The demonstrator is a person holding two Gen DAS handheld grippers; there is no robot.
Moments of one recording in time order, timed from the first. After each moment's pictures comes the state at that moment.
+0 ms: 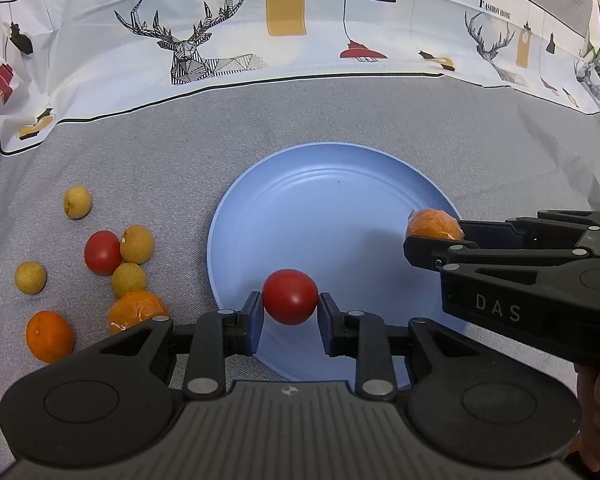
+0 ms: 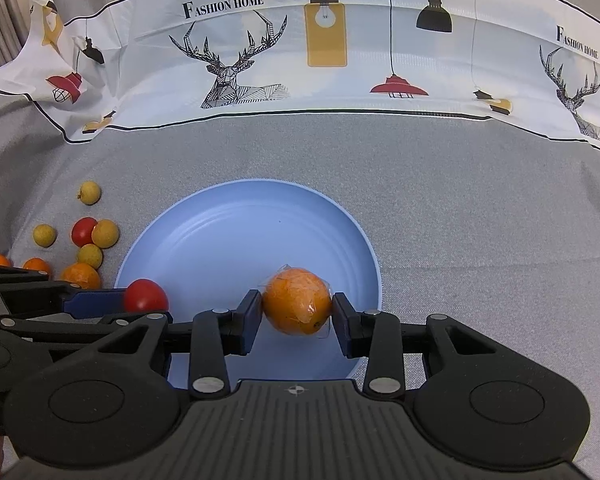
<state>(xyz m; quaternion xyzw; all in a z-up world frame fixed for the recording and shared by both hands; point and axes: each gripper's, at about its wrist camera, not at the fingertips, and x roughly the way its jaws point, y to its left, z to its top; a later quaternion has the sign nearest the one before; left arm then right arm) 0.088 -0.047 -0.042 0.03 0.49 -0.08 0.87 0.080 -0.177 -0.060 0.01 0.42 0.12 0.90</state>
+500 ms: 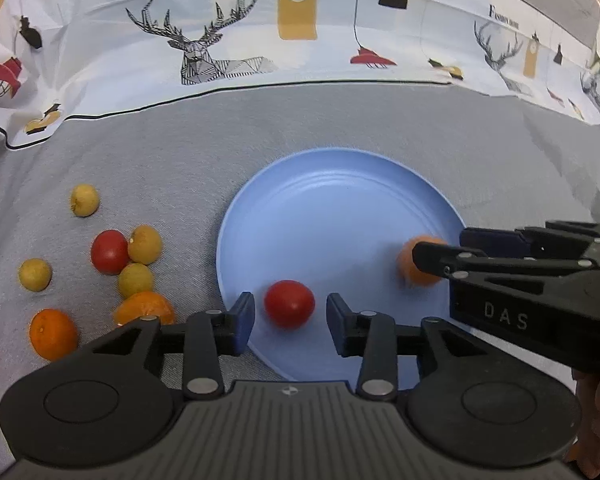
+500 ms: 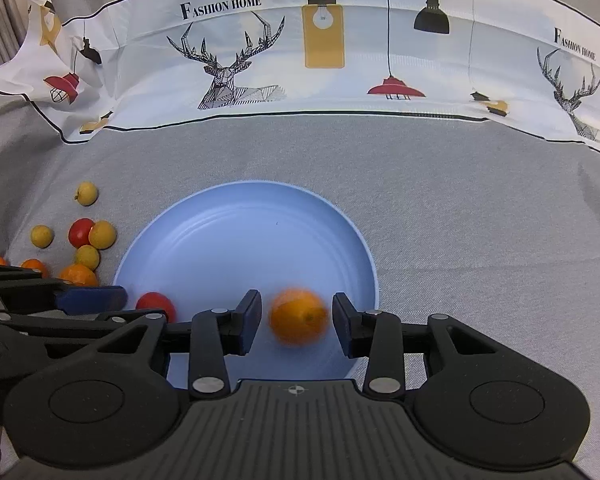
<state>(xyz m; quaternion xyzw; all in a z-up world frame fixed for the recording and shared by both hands) 0.088 -0.042 -0.038 0.01 0.49 -0.06 0.87 0.079 -0.177 -0.059 0.00 0.42 0.11 0.90</state>
